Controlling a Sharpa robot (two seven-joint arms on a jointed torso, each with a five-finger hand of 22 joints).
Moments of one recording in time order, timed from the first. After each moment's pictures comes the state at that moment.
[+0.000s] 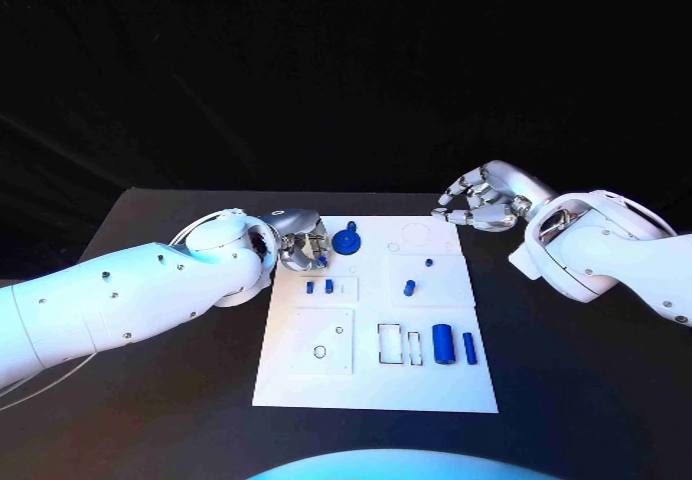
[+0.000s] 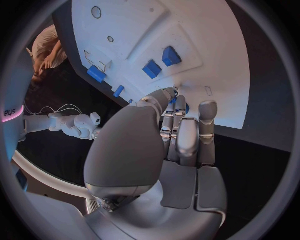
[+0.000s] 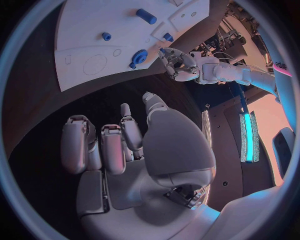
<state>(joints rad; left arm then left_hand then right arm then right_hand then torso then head) 1.18 -0.73 -0.01 1.47 -1.46 -0.14 -0.22 1.52 -0.17 0.41 0.11 0.31 1.10 0.13 0.20 0.10 1.18 0.07 0.25 0.09 1.44 -0.01 1.31 1.06 0.16 1.05 0.09 1.22 0.84 1.33 -0.99 -0.11 1.67 -1.15 -0.47 -0.16 1.29 -0.10 0.04 0.23 0.43 0.93 0.13 0.29 0.25 1.32 0.05 1.34 1.28 1.46 -0.01 1.46 1.31 0.05 1.42 0.09 1.33 1.31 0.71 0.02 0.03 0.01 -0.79</state>
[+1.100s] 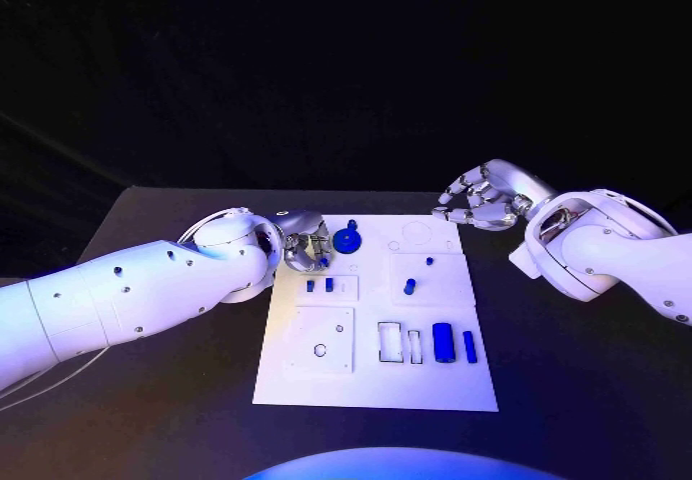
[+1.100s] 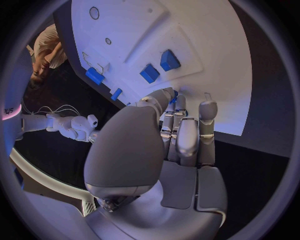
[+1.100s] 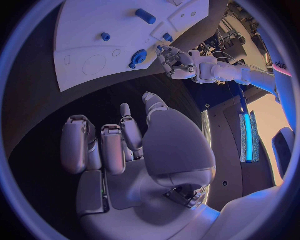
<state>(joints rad) 1.18 -0.70 -0.02 1.43 -1.45 -0.10 -0.23 1.52 -0.17 0.41 0.11 0.30 1.10 0.13 0.20 0.10 1.18 0.06 0.25 0.09 1.44 -0.01 1.31 1.05 0.16 1.05 0.09 1.22 0.84 1.33 -0.99 -0.11 1.68 -1.15 -0.47 -0.16 1.29 -0.10 0.04 0.23 0.43 0.93 0.13 0.29 0.25 1.32 0.05 1.34 1.28 1.46 -0.01 1.46 1.31 0.05 1.42 0.09 1.33 1.31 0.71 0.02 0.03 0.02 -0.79</state>
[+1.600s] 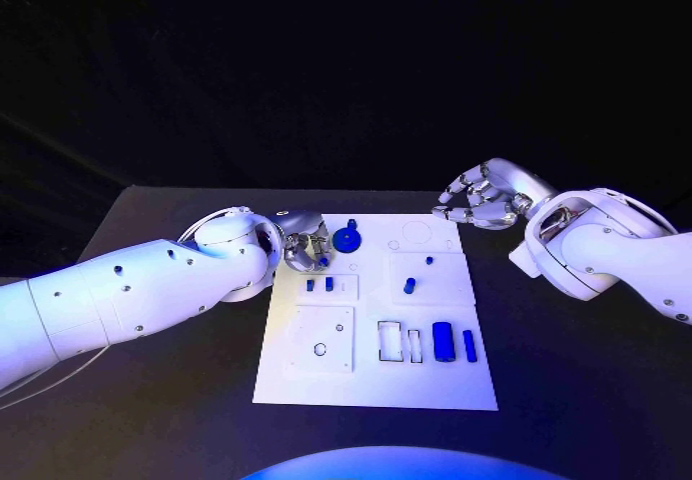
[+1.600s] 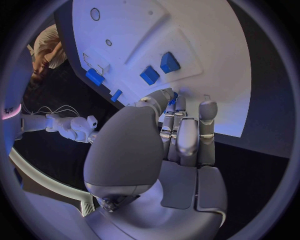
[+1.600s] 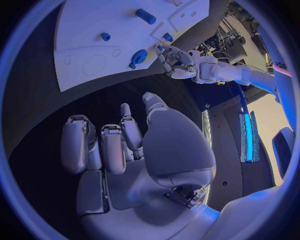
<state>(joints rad) 1.18 -0.70 -0.02 1.43 -1.45 -0.09 -0.23 1.50 -0.18 0.42 0.11 0.30 1.08 0.15 0.15 0.08 1.16 0.08 0.20 0.08 1.44 0.00 1.30 1.04 0.16 1.05 0.09 1.22 0.83 1.33 -0.99 -0.11 1.67 -1.15 -0.47 -0.16 1.29 -0.10 0.04 0.23 0.44 0.93 0.13 0.29 0.25 1.32 0.05 1.34 1.28 1.46 -0.01 1.46 1.31 0.05 1.42 0.09 1.33 1.31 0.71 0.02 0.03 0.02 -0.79</state>
